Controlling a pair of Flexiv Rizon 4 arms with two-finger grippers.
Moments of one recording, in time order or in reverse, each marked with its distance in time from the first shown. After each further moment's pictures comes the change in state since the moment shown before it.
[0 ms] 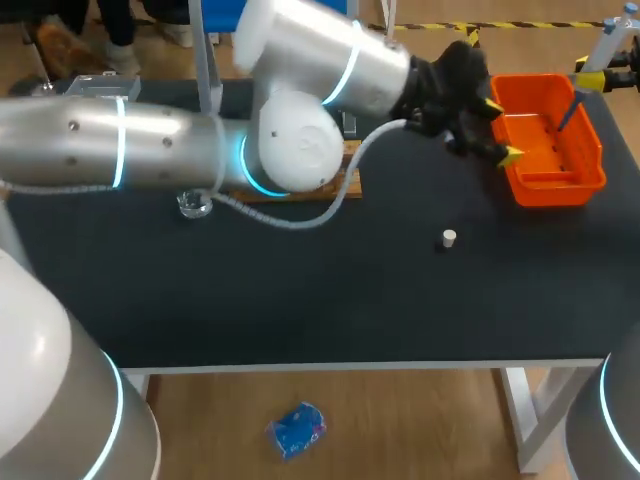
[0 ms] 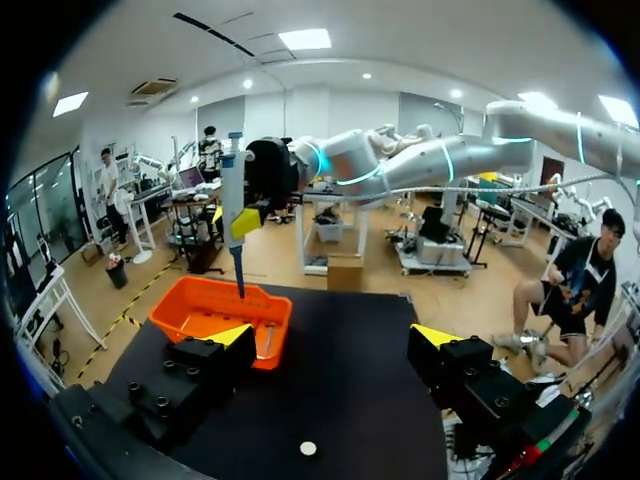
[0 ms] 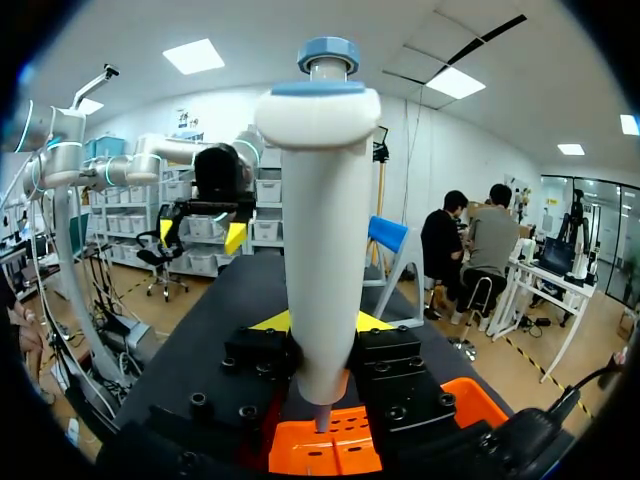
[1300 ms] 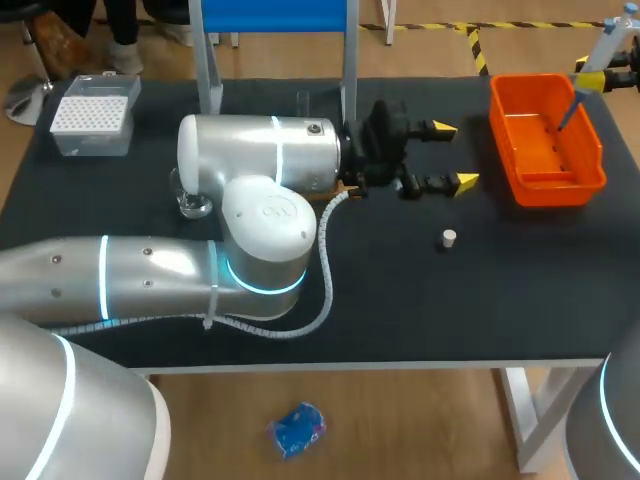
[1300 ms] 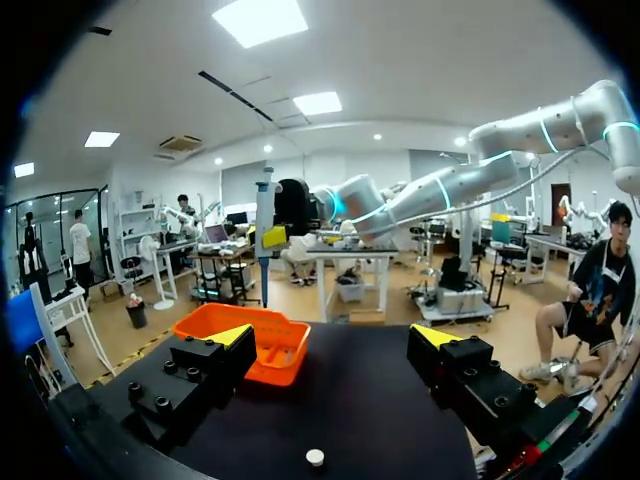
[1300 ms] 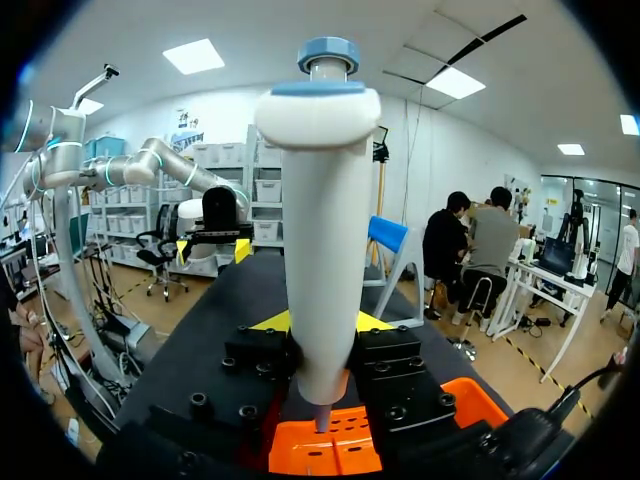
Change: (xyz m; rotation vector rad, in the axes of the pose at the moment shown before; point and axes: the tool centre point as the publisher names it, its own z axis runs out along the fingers) left arm 0.006 0.047 -0.027 0.319 -0.097 0.032; right arm 0.000 0.000 0.000 0.000 0.000 0.000
